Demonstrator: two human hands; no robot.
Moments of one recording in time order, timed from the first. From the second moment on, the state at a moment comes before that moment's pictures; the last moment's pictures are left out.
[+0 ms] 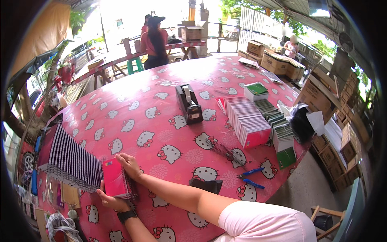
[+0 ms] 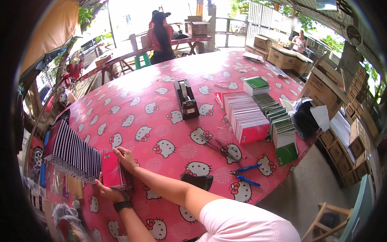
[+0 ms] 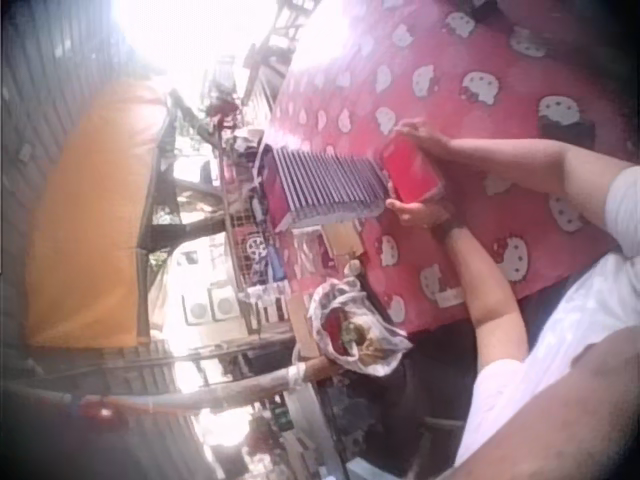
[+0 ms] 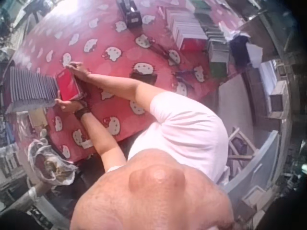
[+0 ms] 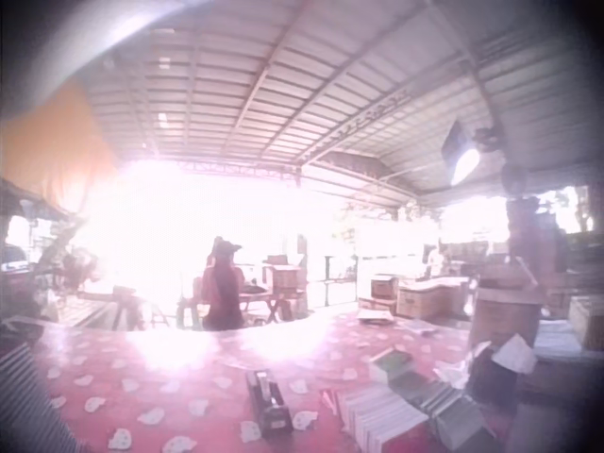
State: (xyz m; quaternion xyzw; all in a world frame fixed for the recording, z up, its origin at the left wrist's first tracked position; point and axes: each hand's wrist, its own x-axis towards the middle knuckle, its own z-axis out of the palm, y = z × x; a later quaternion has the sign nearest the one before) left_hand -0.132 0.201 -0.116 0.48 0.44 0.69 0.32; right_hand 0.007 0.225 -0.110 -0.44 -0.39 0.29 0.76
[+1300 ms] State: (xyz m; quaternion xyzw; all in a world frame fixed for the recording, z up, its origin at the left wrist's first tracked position) left_hand -0.158 0.157 -0.077 0.47 0.42 0.66 0.40; right_hand 0.348 -0.201 -0.041 -0.78 -0.50 -0.22 0.29
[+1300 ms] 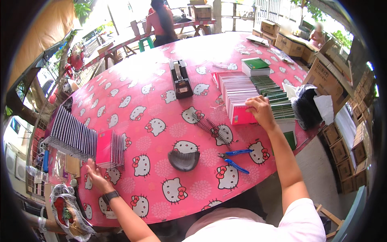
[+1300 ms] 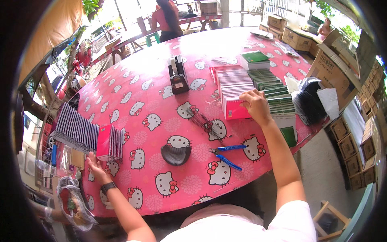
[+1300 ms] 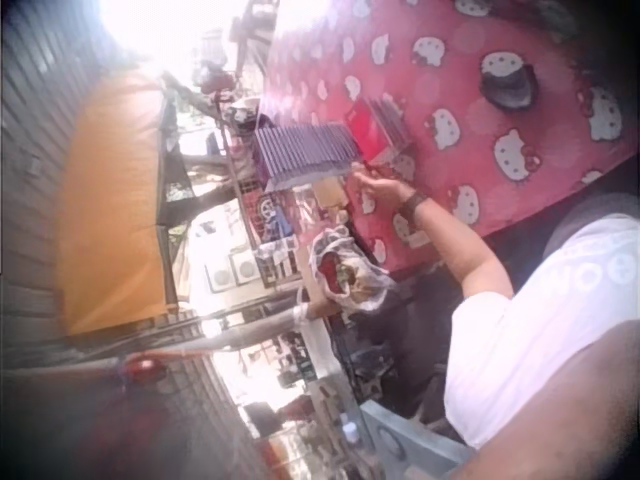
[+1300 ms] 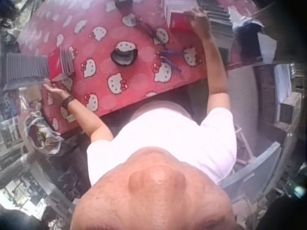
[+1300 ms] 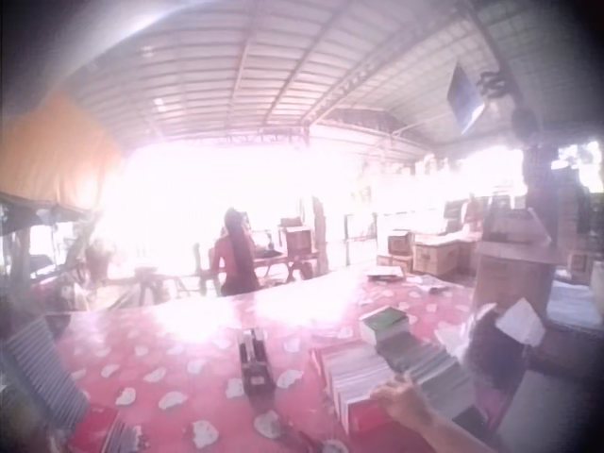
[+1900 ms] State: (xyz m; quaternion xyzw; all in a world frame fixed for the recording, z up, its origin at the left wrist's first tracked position) left_hand -0.066 -0.076 -0.081 0.62 0.26 0.37 0.65; right_hand 0.110 -0.171 -0.050 -0.53 -0.52 0.25 0.62
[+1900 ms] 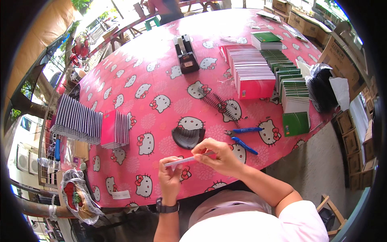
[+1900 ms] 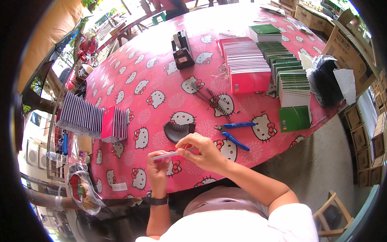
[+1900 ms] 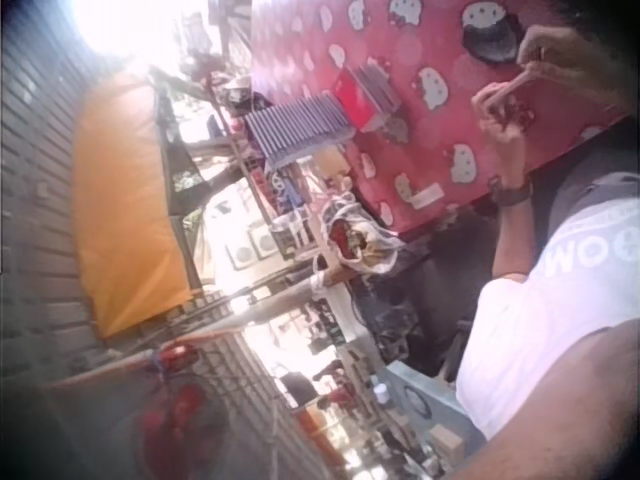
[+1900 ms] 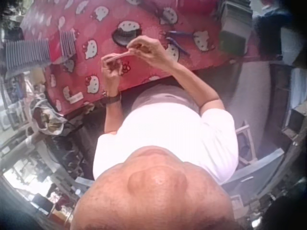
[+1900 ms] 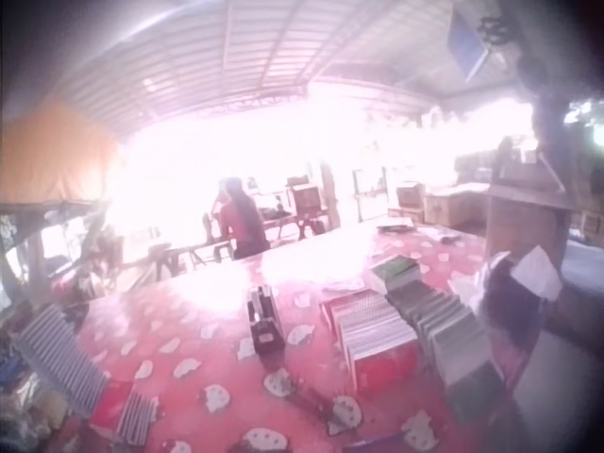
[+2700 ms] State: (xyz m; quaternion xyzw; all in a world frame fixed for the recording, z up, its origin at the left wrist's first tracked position) left_hand -0.038 -0.096 -0.055 0.88 0.20 0.39 0.18; right_hand 0.257 -0.155 -0.035 -0.77 -0.39 0.07 0.50
